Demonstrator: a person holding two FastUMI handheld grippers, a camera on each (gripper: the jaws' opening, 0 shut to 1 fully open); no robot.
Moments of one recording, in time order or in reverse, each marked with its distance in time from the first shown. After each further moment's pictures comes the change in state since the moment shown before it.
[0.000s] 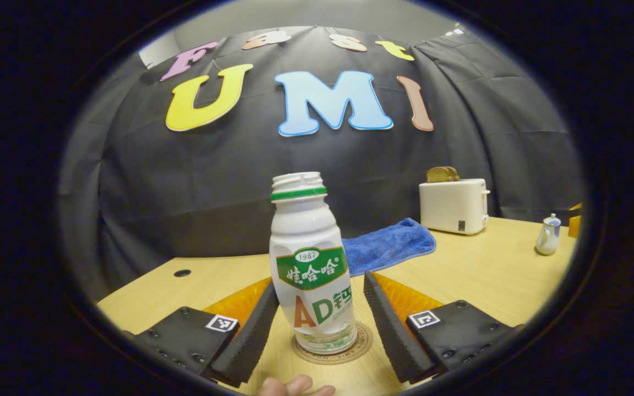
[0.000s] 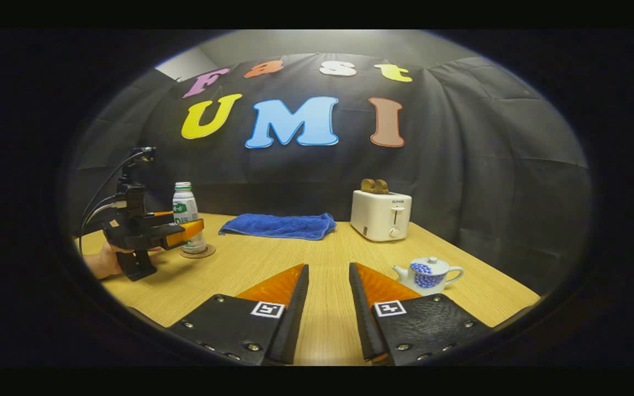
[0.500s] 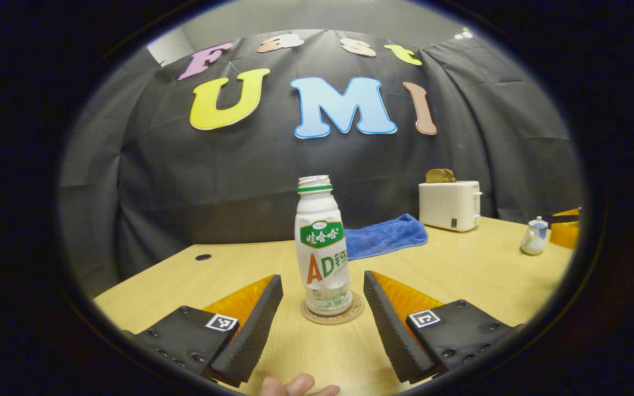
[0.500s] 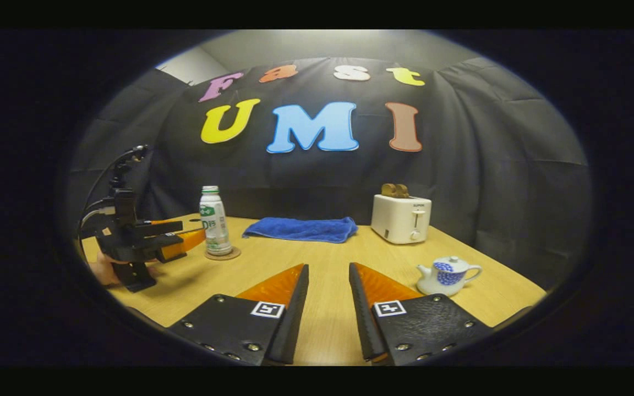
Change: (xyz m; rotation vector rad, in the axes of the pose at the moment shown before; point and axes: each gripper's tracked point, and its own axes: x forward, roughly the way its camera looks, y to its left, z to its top) left arm -0.109 -0.013 0.004 -0.056 -0.017 0.047; right arm -0.014 0.049 0.005 -0.003 -0.050 0.108
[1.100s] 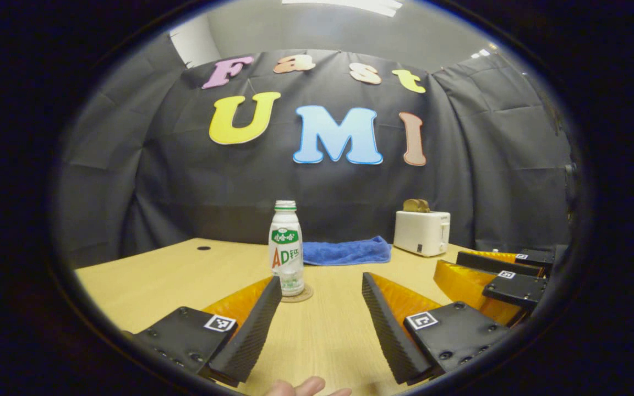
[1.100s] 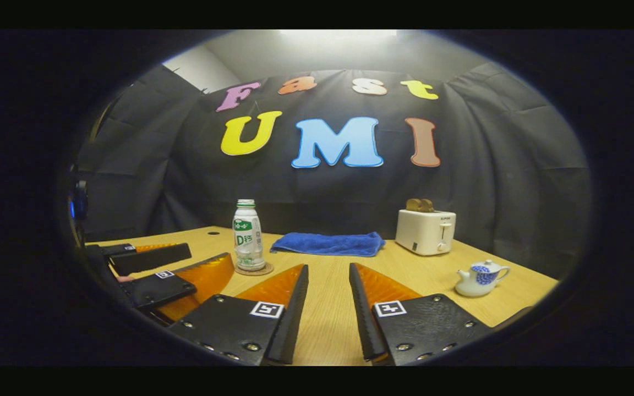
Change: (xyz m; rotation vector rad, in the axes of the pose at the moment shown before) left arm -0.078 -0.067 0.006 -0.129 -0.041 0.027; right arm 0.001 0.062 0.009 0.007 -0.093 0.019
